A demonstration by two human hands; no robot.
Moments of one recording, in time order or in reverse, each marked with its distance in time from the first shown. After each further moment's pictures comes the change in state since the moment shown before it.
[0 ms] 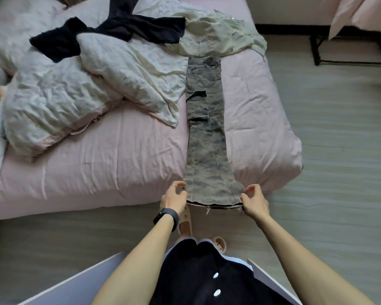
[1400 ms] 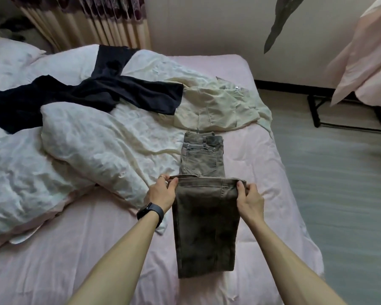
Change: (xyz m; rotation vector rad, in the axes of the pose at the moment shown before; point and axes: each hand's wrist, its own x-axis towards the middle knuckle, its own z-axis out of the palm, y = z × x) left_hand 0.389 0.303 -0.091 0.182 0.159 0.261; right_hand 0.346 -0.348 -0.033 0.109 0.230 -0.228
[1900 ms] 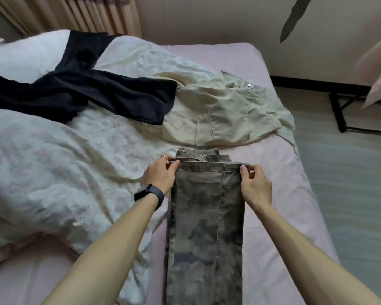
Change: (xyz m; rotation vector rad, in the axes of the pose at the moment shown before) left_hand 0.240 0.047 0.073 0.067 0.108 0.103; right_hand 0.241 -0.016 0.087 -0.079 0.033 -0.079
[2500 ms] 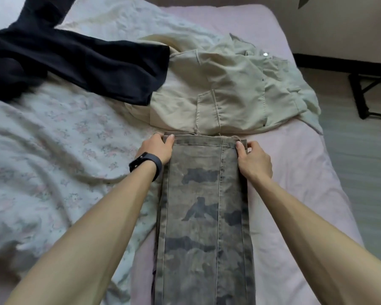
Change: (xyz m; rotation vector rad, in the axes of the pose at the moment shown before) left_hand 0.130 -0.025 0.083 0.091 -0.131 -0.138; right_hand 0.121 0.025 0.092 -0.199 -0.059 0.034
